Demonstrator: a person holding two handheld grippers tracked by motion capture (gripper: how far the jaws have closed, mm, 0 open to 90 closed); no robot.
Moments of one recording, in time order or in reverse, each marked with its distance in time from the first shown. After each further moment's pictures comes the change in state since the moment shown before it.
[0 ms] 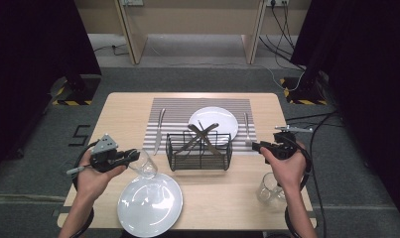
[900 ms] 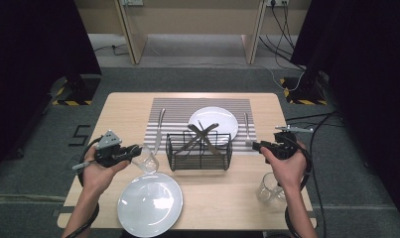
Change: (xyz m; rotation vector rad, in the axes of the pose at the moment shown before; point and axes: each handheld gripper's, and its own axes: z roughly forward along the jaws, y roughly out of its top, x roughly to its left) left arm 0.006 0.005 0.015 -0.002 0.034 -0.014; right arm 0.000 0.000 -0.001 -0.011 -0.002 -0.003
